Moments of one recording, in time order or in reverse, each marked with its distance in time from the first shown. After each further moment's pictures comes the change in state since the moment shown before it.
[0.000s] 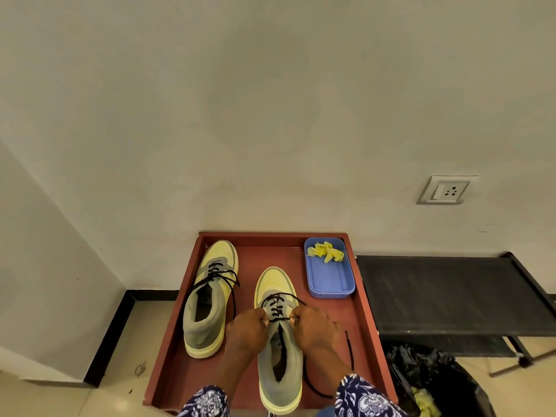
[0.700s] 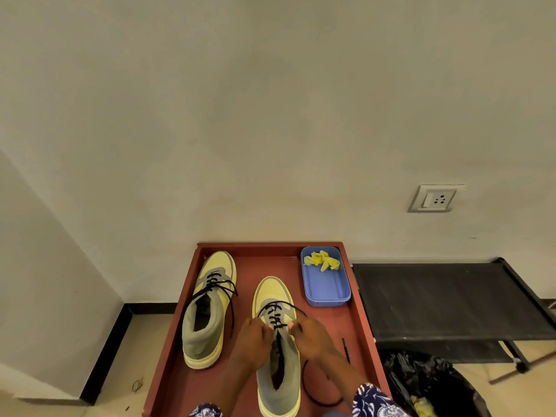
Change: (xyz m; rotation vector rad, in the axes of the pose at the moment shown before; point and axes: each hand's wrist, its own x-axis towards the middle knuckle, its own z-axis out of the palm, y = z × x) left_hand -0.015 0.012 0.001 -0.194 0.026 0.102; right_hand 0.004 0.010 -0.002 0.273 -0.173 -0.127
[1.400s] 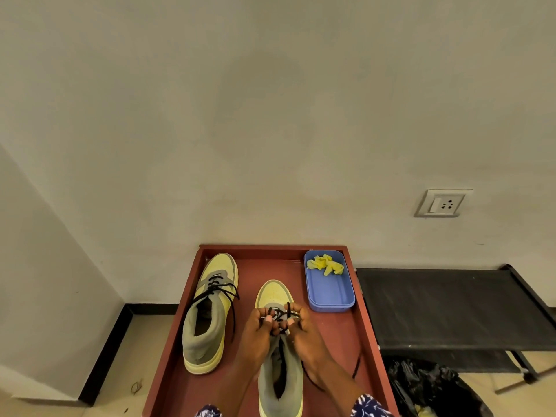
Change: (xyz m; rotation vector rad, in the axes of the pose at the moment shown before) left_hand 0.009 0.017 0.002 -0.900 0.082 -0.195; right_hand 0.003 -0.012 0.015 0.827 0.066 -0.026
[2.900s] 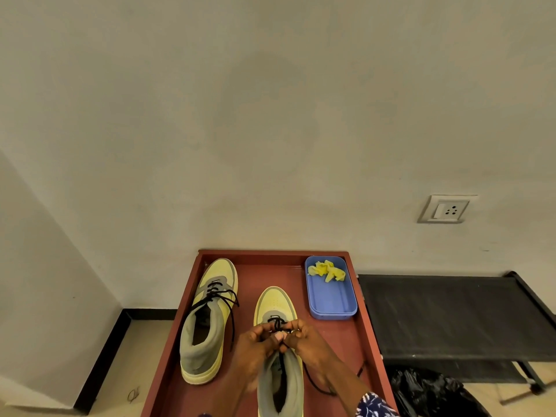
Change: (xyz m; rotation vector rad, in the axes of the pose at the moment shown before) left_hand -0.001 0.000 -0.009 -0.246 -0.089 -0.209; right_hand 0.015 0.004 -0.015 0.019 -0.166 0.147
